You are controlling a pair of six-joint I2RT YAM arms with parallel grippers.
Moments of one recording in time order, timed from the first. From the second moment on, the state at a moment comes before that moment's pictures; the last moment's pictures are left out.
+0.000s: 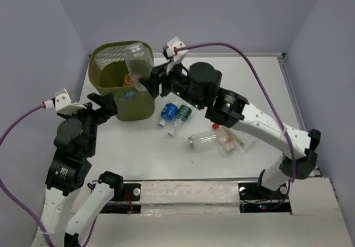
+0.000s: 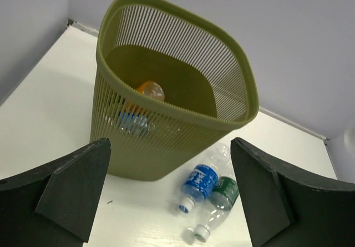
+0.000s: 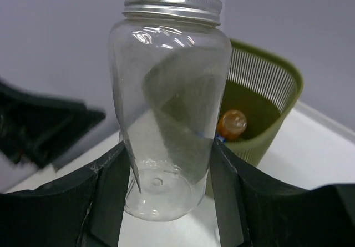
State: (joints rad) left arm -0.36 0.56 1.04 -0.51 -0.47 -0.45; right arm 1.14 1.52 1.74 -0.19 0.27 0.10
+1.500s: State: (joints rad) left arm -0.80 1.57 1.16 -0.24 -0.28 -0.43; right arm 0.81 0.66 0.58 -0.21 0.25 0.52
